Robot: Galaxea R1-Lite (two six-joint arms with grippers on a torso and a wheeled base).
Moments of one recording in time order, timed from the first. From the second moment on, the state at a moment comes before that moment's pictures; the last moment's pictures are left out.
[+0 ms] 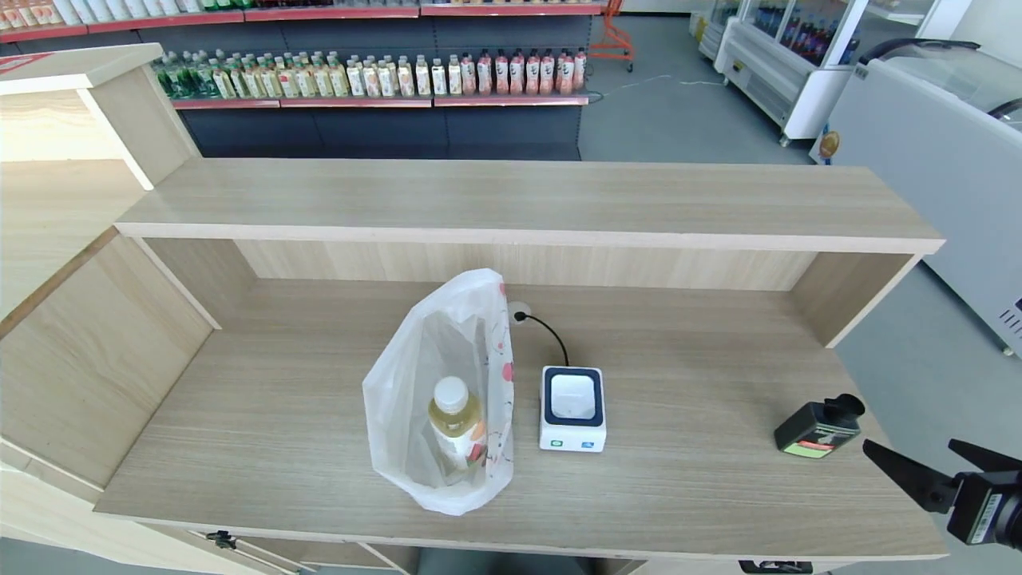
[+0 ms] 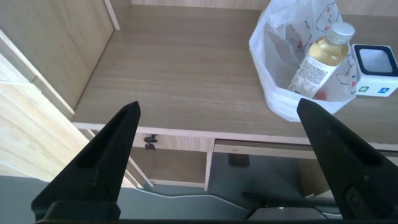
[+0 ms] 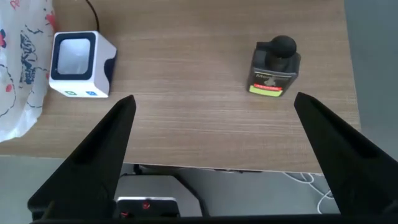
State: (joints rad) left arm 0.00 0.00 0.00 0.00 0.00 0.00; right arm -0.14 1.16 -0.06 -0.84 0.22 0.01
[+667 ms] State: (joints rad) left arm 0.00 0.00 0.00 0.00 0.00 -0.01; right arm -0.13 1.22 -0.12 -0.76 0.22 -0.11
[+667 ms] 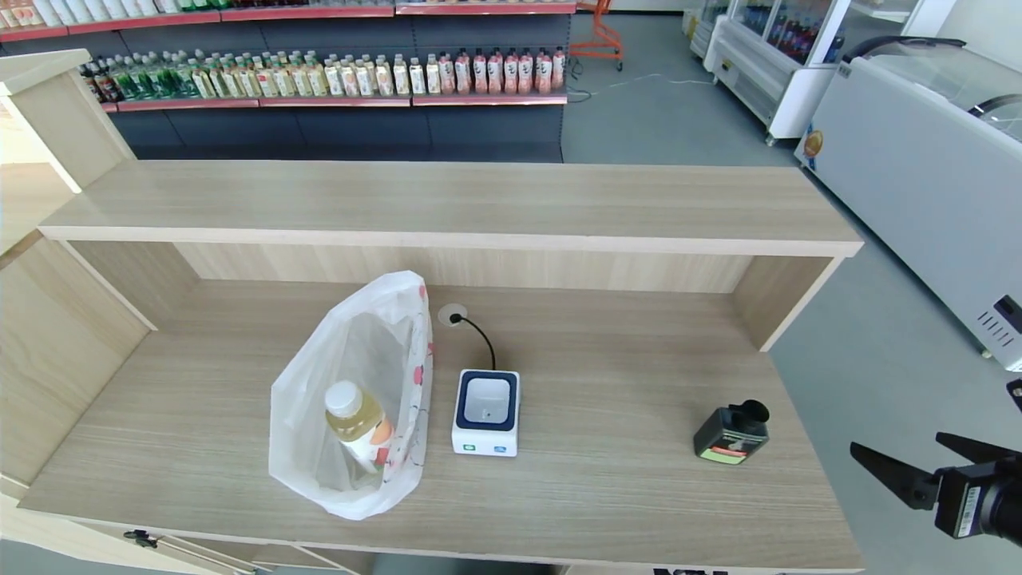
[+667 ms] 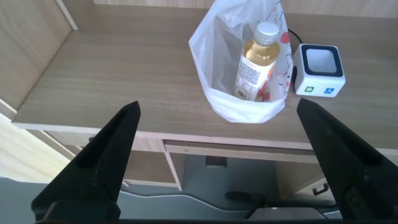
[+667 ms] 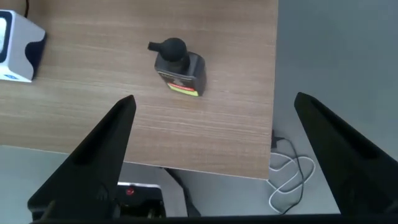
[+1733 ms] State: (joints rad) left arm 0.00 0.00 0.00 0.00 0.00 -0.01; right arm -0.08 1.69 -0.38 -0.64 0.18 -0.77
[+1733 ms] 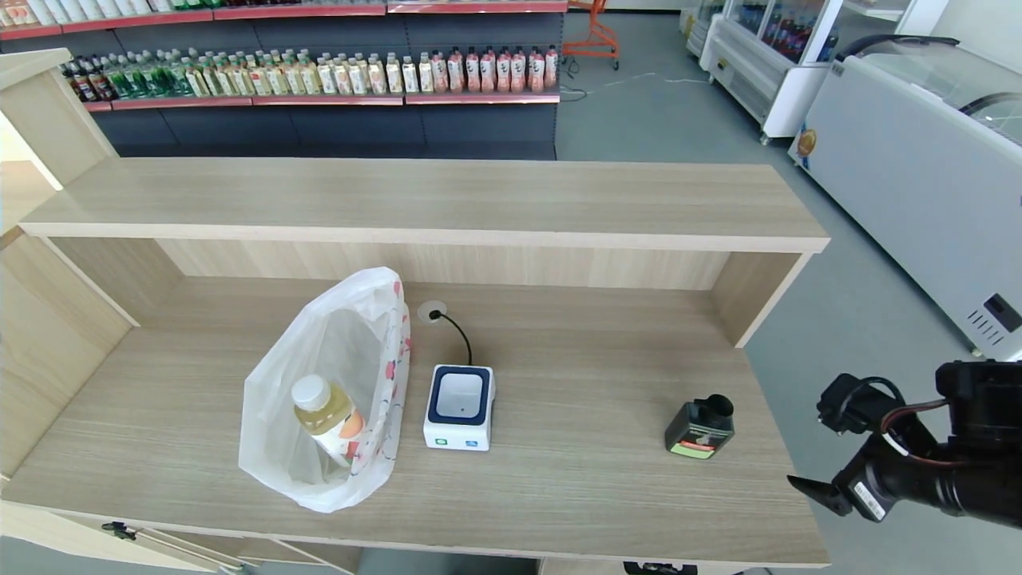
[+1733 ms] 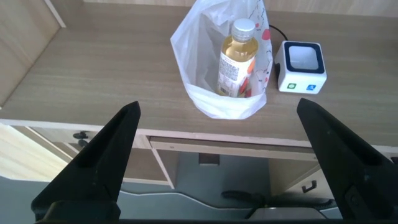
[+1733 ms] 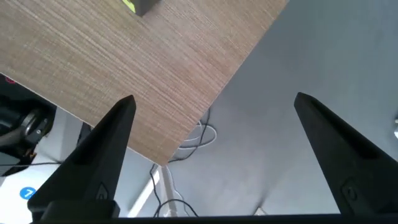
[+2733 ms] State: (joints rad) left arm 0.00 0.00 0.00 0.00 0.00 -0.01; right arm 0.14 1.99 -0.66 -0.64 0.27 -0.74
